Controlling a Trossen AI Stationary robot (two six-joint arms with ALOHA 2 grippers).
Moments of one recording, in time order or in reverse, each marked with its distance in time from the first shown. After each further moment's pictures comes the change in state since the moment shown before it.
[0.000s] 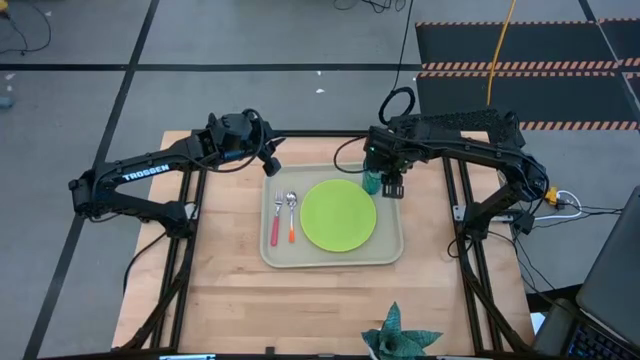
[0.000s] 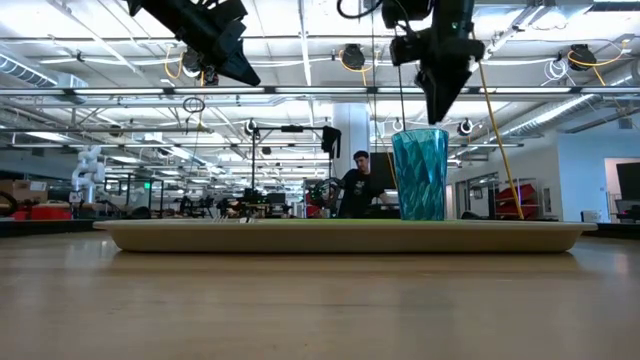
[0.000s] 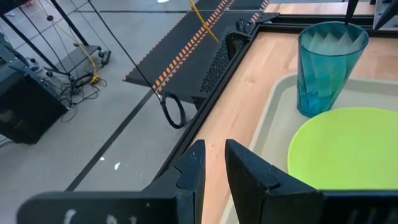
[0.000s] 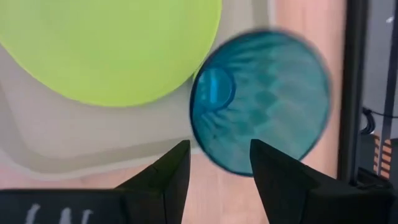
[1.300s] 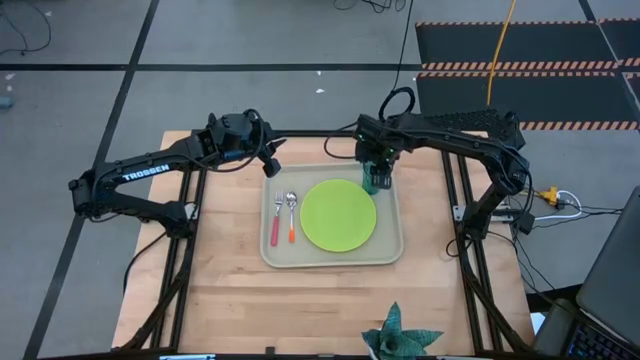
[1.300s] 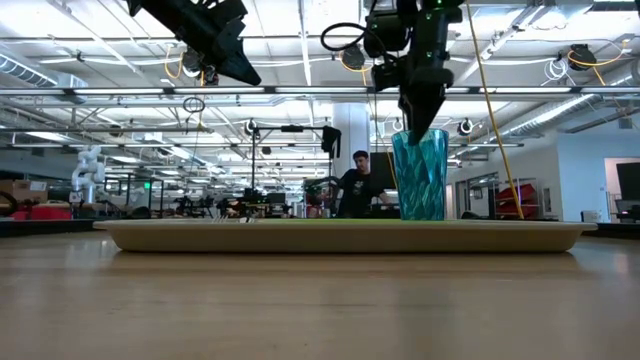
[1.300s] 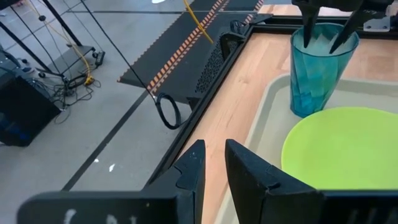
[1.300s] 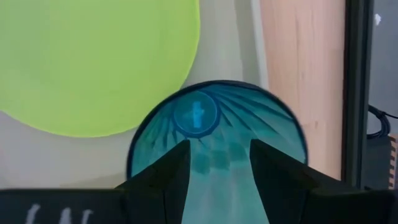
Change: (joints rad) left arm 0.000 0.000 0.000 -0.002 0.024 -0.002; right arm -0.100 0.140 0.061 0.079 -0.056 -0.059
